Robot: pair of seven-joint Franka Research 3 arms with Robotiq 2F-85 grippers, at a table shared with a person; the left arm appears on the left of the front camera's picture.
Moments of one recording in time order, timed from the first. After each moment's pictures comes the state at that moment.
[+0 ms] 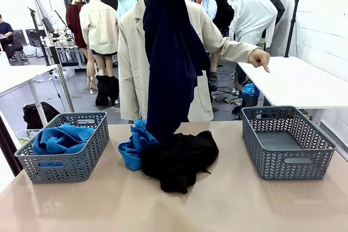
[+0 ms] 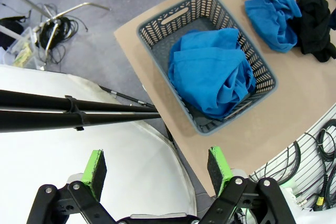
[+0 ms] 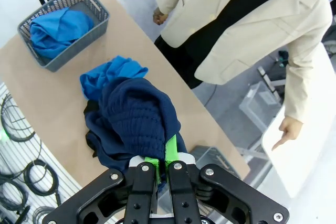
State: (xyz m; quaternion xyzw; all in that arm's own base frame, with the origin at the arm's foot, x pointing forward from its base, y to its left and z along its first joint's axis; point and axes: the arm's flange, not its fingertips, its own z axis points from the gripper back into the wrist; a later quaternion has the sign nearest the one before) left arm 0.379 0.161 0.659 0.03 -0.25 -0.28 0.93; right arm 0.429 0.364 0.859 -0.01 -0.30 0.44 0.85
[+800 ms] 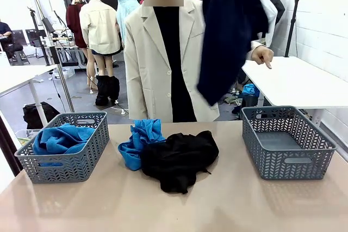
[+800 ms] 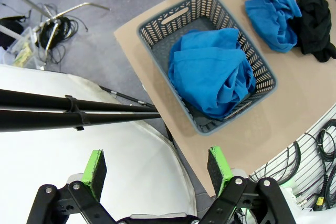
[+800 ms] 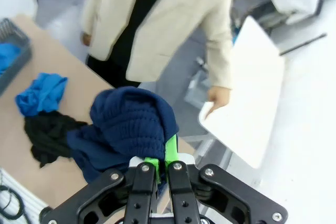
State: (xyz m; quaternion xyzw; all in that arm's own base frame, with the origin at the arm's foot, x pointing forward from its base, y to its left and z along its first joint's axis) left arm 0.379 0.162 0.658 0.03 -0.25 -0.28 0.93; right arm 0.441 0.220 0.939 -0.11 -0.39 0.33 0.85
